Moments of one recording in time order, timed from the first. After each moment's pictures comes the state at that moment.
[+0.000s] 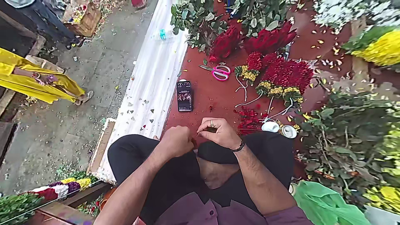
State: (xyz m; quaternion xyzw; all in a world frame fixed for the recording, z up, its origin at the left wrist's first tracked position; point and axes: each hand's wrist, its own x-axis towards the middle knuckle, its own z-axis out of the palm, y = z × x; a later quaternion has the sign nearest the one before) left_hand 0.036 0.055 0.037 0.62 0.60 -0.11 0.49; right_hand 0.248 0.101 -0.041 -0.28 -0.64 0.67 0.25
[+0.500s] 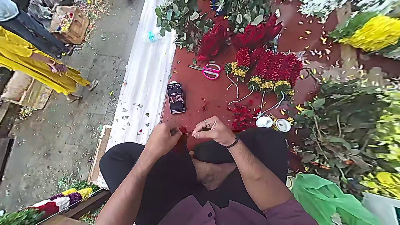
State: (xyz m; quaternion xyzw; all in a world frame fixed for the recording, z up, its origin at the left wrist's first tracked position) left_hand 0.014 0.053 0.011 0.59 0.67 0.08 0.44; right_hand 0.260 0.108 -0.053 -0.26 -0.53 0.77 0.26
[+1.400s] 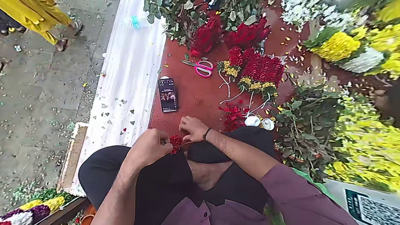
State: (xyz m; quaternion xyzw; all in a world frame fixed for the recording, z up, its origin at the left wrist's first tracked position) left_hand -0.016 0.045 0.007 0.58 0.61 0.01 0.53; right_hand 0.227 0.111 -0.182 -0.25 -0.89 0.35 -0.11
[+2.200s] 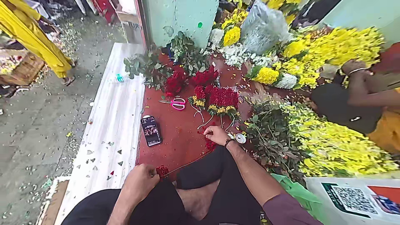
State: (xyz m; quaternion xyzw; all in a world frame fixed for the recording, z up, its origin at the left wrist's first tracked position) left_hand -0.002 0.043 0.004 0.60 0.65 -0.05 0.46; right_hand 0.409 0.180 -0.125 -0.62 -0.67 0.40 0.01
